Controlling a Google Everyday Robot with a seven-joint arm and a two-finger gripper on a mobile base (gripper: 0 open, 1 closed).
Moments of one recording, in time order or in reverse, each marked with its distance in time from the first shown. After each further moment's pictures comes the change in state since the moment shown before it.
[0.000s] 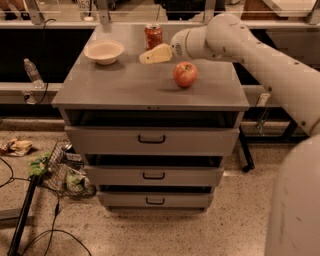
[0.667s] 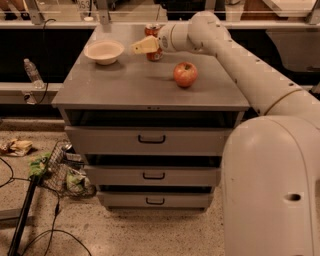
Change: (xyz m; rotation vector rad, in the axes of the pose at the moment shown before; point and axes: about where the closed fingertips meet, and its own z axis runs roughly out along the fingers) arm -0.027 -0.024 0.069 0.000 -0.069 0.002
